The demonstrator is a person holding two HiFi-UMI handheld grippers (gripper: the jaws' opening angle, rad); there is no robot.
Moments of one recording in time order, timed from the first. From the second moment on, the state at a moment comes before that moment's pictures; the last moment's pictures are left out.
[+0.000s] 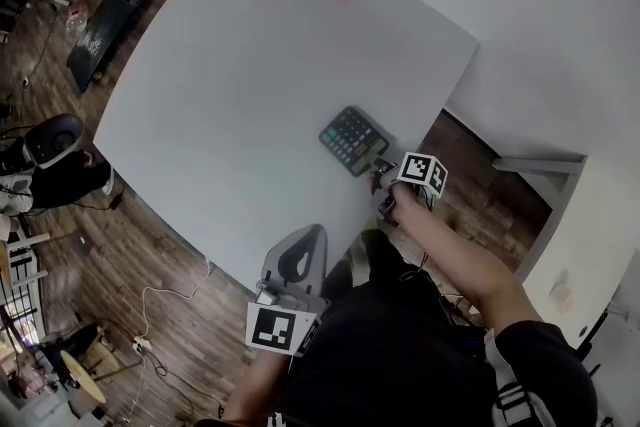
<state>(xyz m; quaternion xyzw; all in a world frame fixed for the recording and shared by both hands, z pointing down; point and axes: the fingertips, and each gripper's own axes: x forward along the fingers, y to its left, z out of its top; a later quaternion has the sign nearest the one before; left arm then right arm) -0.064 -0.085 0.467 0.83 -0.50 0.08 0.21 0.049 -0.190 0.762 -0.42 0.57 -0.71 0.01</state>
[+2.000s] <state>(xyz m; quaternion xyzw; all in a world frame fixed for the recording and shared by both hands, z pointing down) -0.032 -0.080 0.362 0.89 -0.45 0.00 0.09 0.033 -0.156 0.427 -0.25 0.72 -0.62 0.19</state>
